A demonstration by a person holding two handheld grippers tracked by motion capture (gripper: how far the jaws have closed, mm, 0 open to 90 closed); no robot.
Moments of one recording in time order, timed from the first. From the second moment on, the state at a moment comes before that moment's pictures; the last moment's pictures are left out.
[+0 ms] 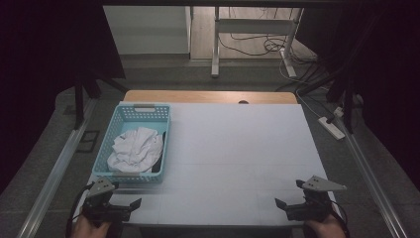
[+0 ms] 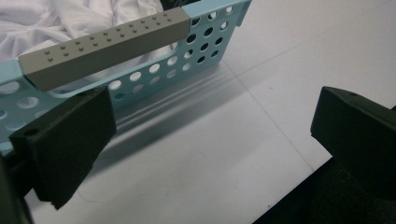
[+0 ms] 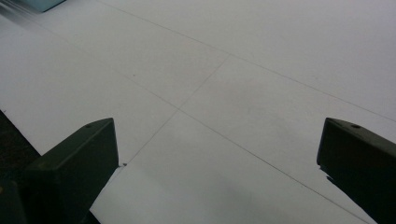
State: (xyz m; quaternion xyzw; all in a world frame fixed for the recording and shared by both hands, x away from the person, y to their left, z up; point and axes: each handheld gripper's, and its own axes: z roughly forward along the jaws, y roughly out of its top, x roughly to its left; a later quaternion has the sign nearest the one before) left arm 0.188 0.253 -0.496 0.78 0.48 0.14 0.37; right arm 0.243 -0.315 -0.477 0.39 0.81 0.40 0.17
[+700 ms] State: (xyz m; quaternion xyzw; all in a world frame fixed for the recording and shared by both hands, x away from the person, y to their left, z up) left arm 0.191 0.250 -0.484 0.78 0.45 0.16 0.40; right arm 0.245 -0.316 -0.477 0.39 0.81 0.40 0.16
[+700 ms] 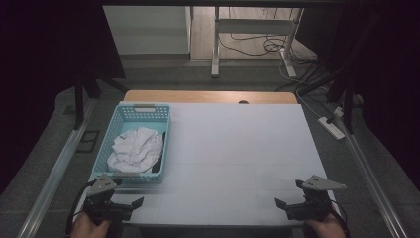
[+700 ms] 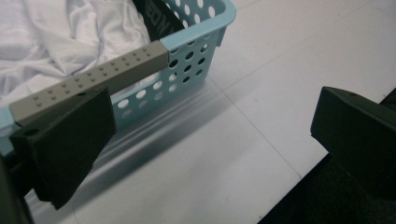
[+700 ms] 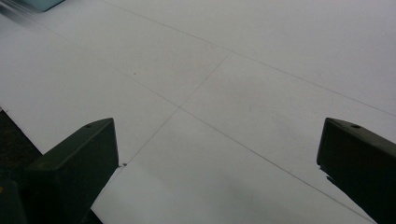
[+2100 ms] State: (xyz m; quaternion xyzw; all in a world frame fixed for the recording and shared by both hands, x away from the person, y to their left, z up) left arm 0.228 0.244 -0.470 0.79 0.45 0.14 0.39; right arm 0.246 -0.314 -0.478 0.40 0.82 0.37 0.17
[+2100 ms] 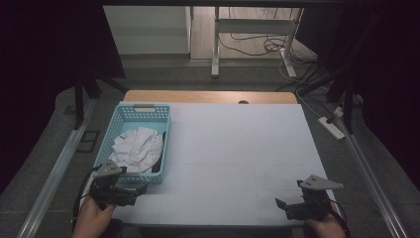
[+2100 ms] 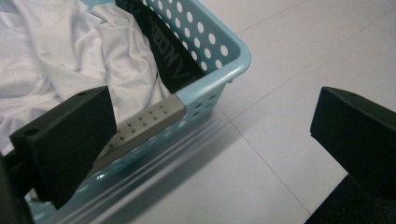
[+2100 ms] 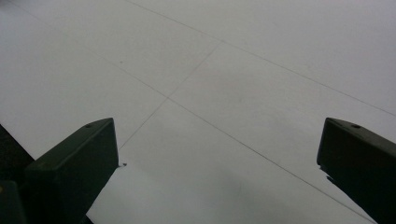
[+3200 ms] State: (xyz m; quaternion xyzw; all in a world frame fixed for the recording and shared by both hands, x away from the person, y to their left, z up) left arm 0.278 0.241 -0.462 0.80 0.46 0.13 0.37; right arm 0.247 -0.312 -0.479 0.39 0.83 0.36 0.17
